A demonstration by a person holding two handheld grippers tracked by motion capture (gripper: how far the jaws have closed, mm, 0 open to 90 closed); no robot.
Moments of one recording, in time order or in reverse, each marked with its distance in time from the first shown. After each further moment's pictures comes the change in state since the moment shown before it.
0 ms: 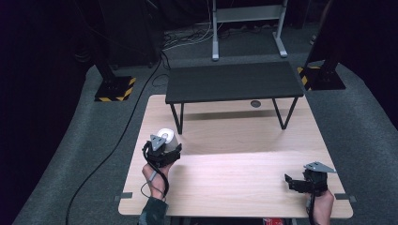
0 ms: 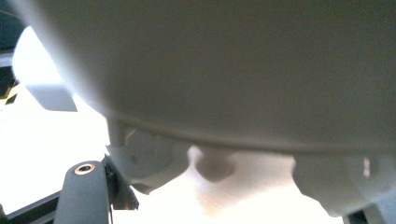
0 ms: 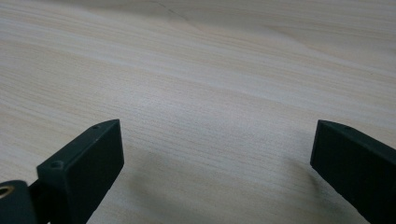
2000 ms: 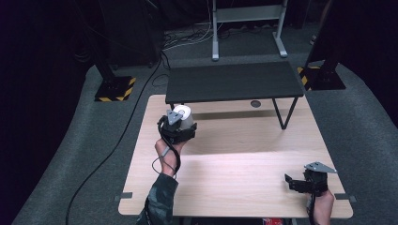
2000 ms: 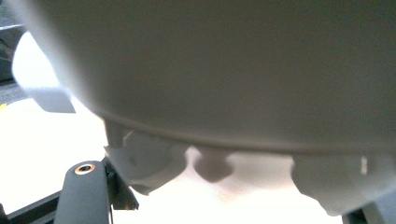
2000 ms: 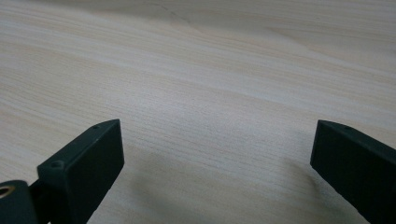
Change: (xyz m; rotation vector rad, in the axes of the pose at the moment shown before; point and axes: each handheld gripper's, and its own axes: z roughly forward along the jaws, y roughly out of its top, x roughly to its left) left arm -0.022 0.079 0.031 -0.014 -0.076 0.090; right arm -0.002 -0.002 -0.001 -0.009 0.009 0.002
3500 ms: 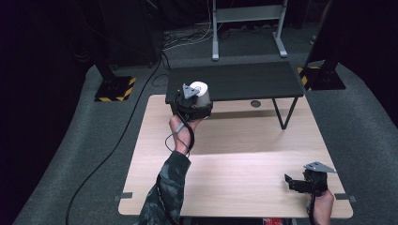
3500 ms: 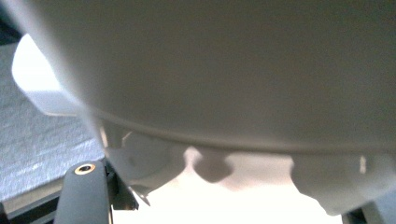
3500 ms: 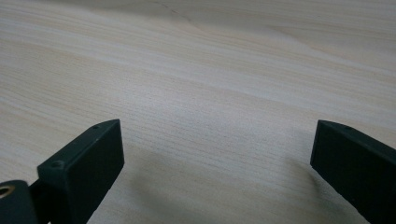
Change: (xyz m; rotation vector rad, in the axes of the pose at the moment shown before) left arm -0.017 0.081 0.025 -0.036 -0.081 0.035; right arm 0.000 0.001 0.001 0.008 0.001 0.002
